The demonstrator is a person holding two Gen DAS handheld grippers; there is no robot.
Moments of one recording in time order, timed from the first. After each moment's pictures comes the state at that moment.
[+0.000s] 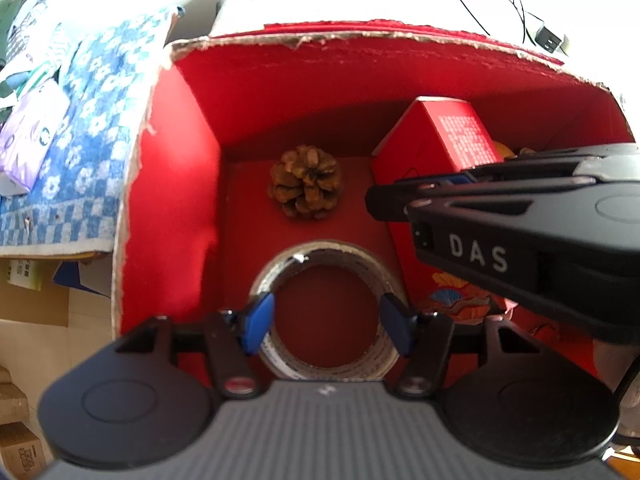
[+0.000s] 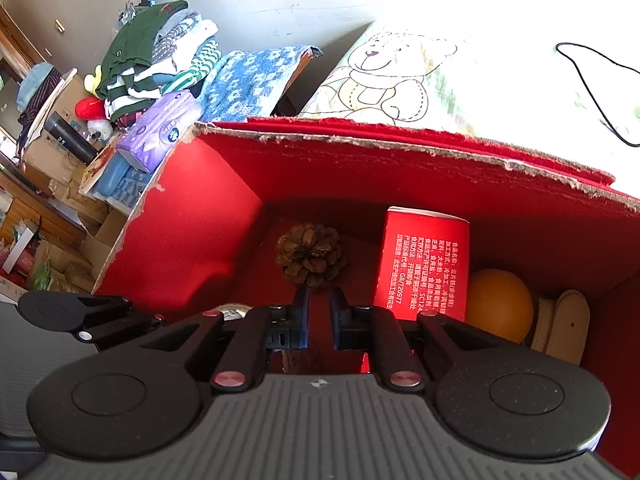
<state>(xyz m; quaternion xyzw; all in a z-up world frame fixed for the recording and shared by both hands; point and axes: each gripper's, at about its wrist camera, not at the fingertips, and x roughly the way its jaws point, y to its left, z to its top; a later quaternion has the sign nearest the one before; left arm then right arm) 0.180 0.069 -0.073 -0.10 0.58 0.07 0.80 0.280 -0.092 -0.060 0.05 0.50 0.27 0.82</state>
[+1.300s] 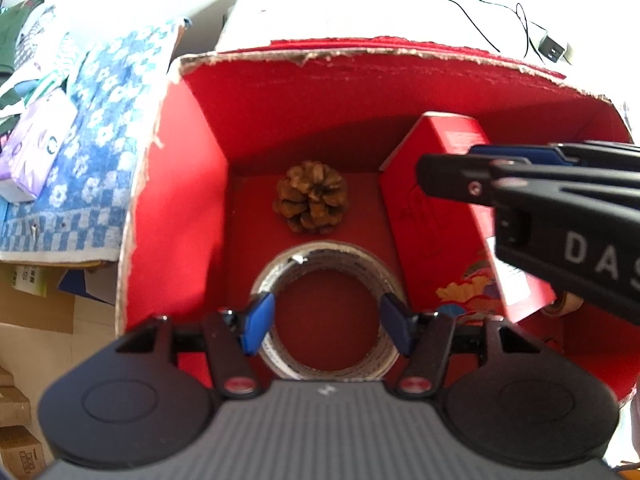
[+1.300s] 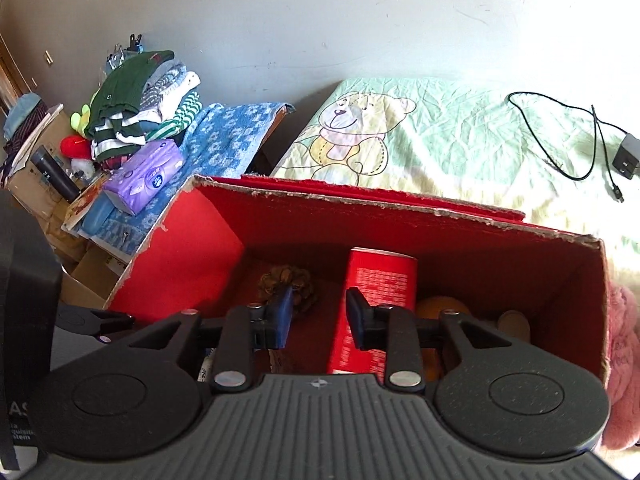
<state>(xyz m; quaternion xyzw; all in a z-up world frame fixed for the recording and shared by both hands) 0.177 0.070 -0.071 -0.10 0.57 0.09 0.81 0.257 -0.112 -0.031 0.04 0.43 0.22 0.87</state>
